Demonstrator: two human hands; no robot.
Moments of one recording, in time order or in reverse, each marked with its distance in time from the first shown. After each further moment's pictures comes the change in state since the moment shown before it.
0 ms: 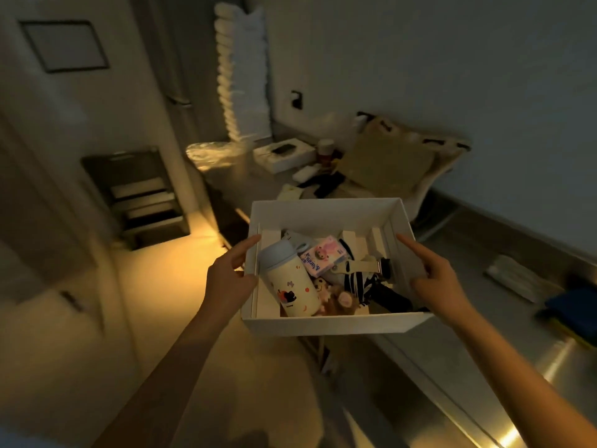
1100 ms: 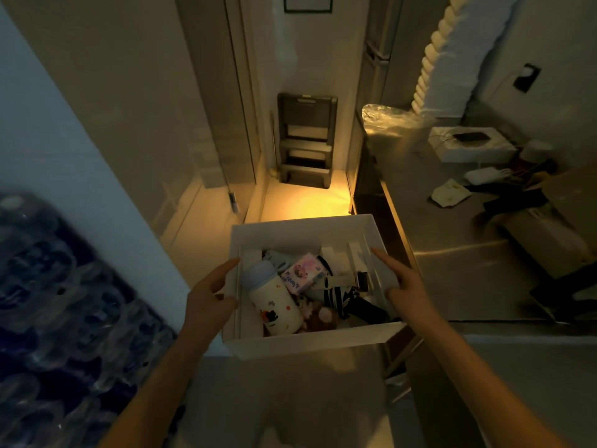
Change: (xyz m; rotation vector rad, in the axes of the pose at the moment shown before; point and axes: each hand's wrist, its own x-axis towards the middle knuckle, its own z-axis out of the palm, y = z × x) left_hand -0.156 -0.100 -0.117 0.144 0.599 -0.351; right_hand 0.054 -0.013 0.212 0.131 -0.770 -0.198
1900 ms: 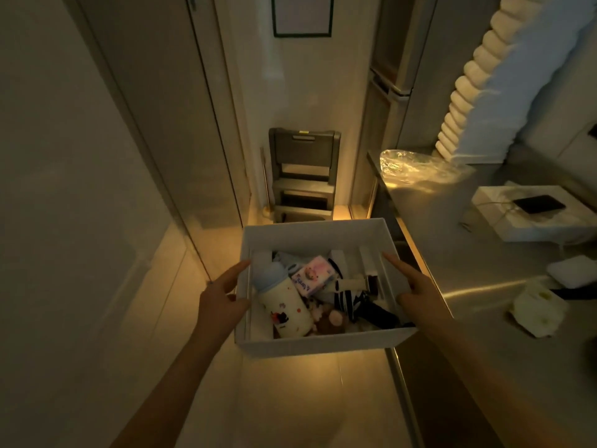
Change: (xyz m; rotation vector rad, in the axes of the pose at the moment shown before) left_hand 0.464 0.006 0.061 -0.019 -0.037 0.034; right_hand 0.444 -0.033 0.006 0.041 0.087 0.099
